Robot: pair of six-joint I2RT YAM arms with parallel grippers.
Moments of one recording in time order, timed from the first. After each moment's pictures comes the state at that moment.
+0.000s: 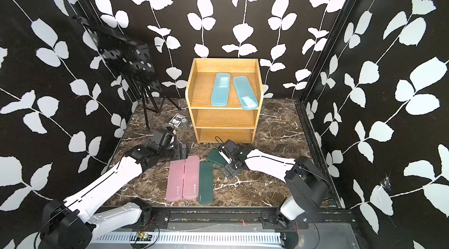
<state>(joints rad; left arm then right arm) -0.51 1.09 0.82 -0.68 -0.04 -0.52 0.84 1.55 0.90 -0.60 0.06 0.00</state>
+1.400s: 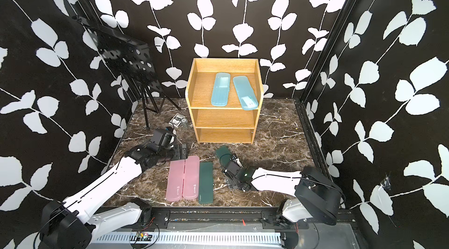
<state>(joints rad) -0.51 1.08 0.82 -0.68 -0.02 -0.52 1.05 1.40 0.60 -0.41 0.33 0.59</state>
